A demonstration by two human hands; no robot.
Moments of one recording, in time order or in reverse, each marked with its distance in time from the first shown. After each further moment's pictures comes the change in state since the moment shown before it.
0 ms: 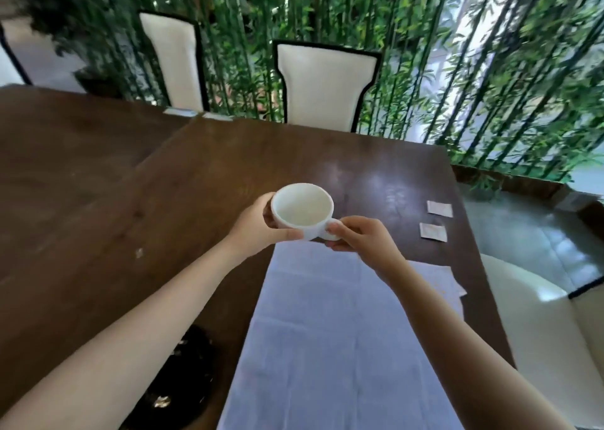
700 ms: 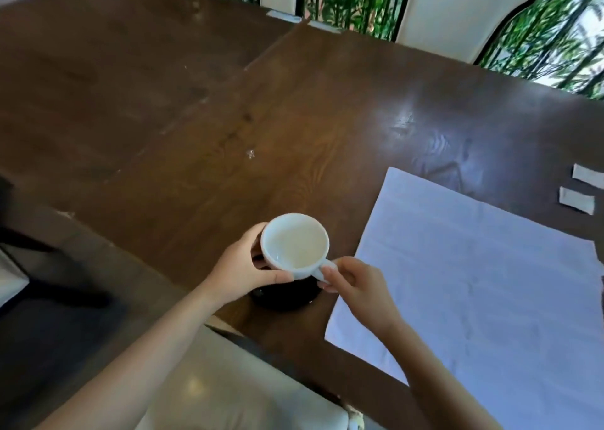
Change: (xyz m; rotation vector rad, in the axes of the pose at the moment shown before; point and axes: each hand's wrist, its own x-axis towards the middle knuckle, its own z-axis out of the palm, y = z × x) left_hand -0.238 -0.129 -0.101 -0.051 0.073 -0.367; right_hand -0.126 0.069 0.220 -0.250 -0.276 -0.025
